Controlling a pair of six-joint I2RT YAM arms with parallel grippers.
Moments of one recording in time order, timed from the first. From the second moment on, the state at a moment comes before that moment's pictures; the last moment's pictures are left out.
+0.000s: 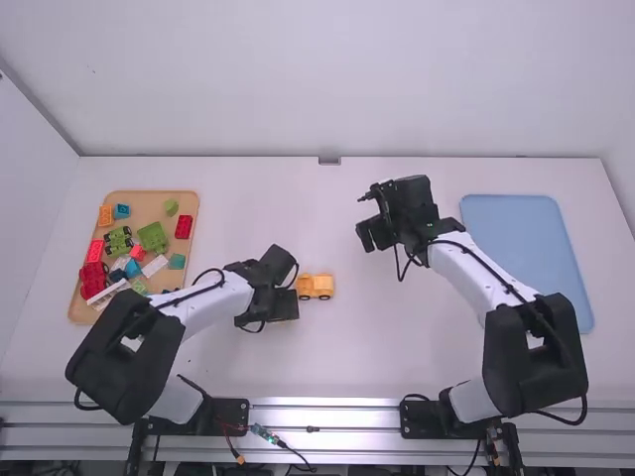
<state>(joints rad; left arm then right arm) -0.49 1.55 0.72 -0.59 -0.03 -0.68 0.30 1.59 1.02 -0.31 -0.17 -0.18</state>
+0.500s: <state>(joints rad) -0.49 1.55 0.71 -0.59 -0.03 -0.69 0.30 1.59 1.02 -0.31 -0.17 -0.19</state>
